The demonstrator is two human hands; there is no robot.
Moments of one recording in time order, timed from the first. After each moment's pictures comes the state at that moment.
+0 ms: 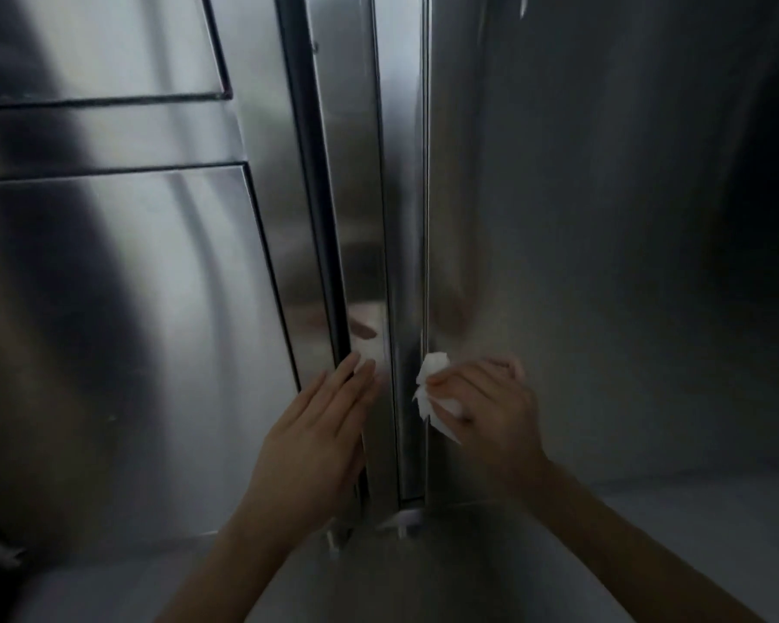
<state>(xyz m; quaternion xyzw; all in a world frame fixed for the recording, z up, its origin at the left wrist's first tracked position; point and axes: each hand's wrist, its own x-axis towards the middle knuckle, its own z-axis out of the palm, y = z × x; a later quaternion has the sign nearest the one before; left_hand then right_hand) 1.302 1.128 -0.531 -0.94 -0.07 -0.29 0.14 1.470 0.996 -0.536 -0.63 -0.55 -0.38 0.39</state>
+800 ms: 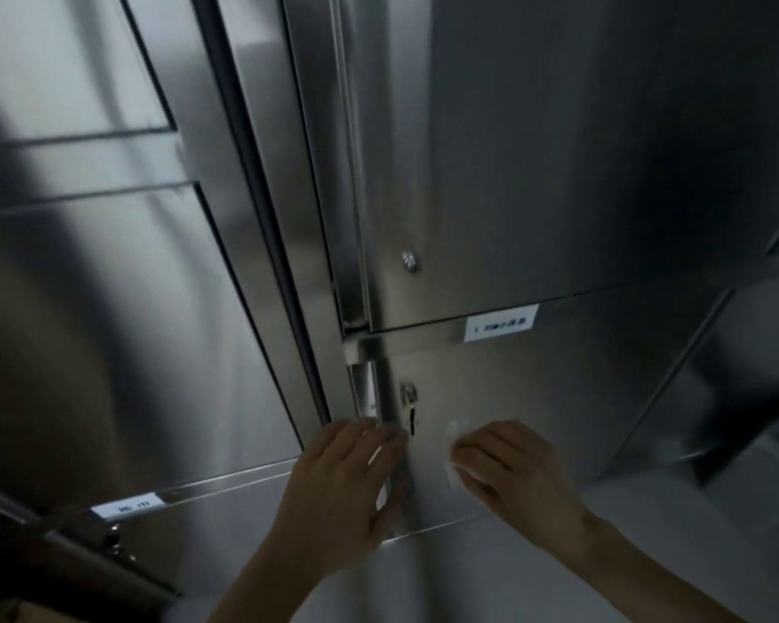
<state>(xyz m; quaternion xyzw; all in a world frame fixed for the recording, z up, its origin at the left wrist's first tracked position) 1.269 1.027 0.027 -0.97 0.02 -0.24 0.01 1.422 0.853 -0.003 -0.70 -0.61 -0.28 0.24</state>
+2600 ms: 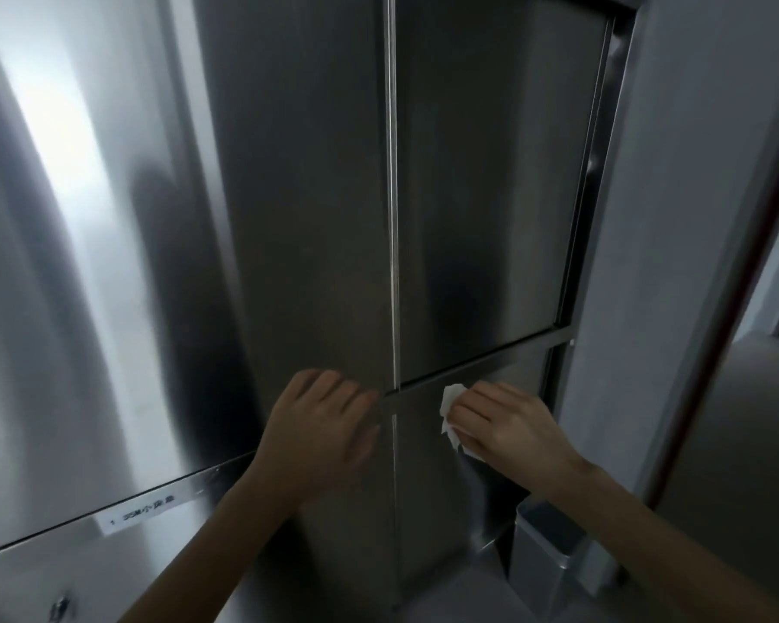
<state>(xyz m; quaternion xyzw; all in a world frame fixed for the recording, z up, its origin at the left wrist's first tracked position) 1.577 0.678 0.227 -0.89 0.17 -0.40 0.14 1.659 0.440 0.223 -0.72 -0.53 -0.45 0.04</state>
